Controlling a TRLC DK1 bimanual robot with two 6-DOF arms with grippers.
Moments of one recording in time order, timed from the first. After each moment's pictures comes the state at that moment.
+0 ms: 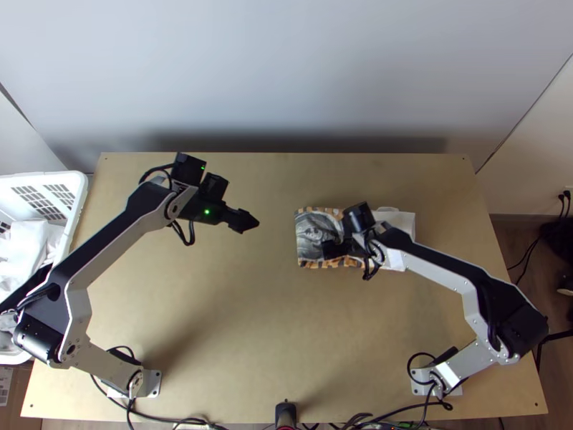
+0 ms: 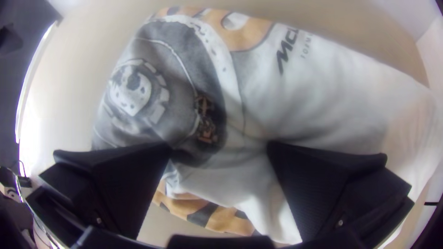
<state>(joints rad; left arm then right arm) -0.36 1.65 1.40 -0.68 0.51 -0.05 0.52 1.73 0.98 -0.32 0.07 0.28</state>
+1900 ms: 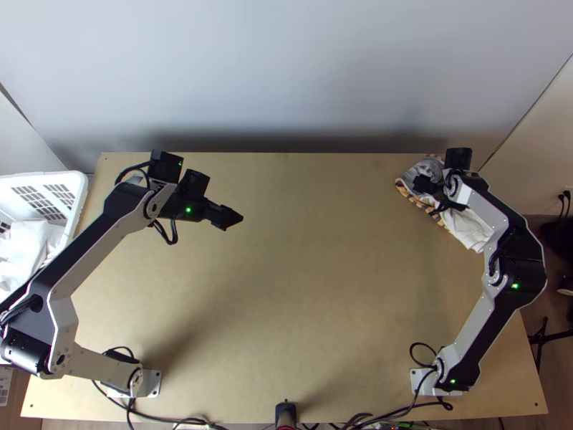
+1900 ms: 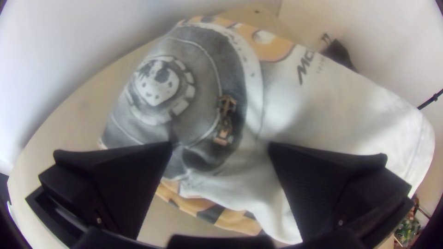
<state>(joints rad) -0.28 1.58 1.37 -0.70 0.50 0.03 -0.09 2.04 1.47 -0.37 0.19 0.34</state>
